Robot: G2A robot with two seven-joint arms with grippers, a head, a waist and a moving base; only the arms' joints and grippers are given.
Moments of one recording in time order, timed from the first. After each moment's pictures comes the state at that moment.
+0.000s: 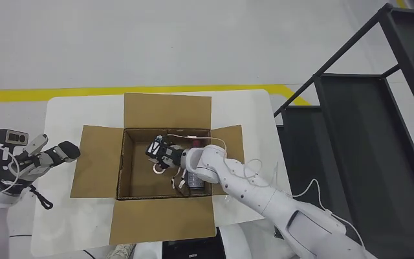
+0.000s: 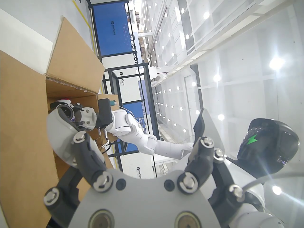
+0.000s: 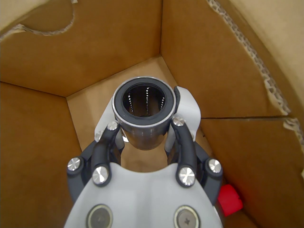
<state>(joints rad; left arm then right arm) 1.61 -0.94 -1.92 -1.63 -0.74 -0.24 -1.15 -0.91 -1.44 0.61 -1.20 -1.17 -0.29 0.33</state>
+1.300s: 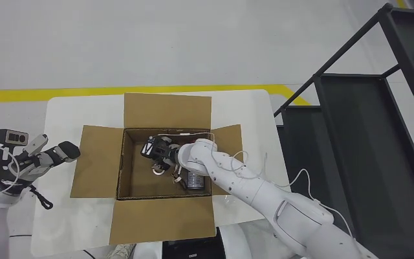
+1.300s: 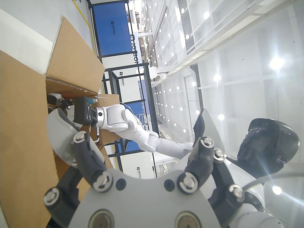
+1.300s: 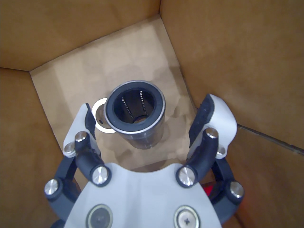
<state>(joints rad) 1.61 -0.94 -1.92 -1.63 -0.74 -0.24 -1.15 -0.82 -1.53 0.58 -1.06 -1.22 -0.32 0.50</state>
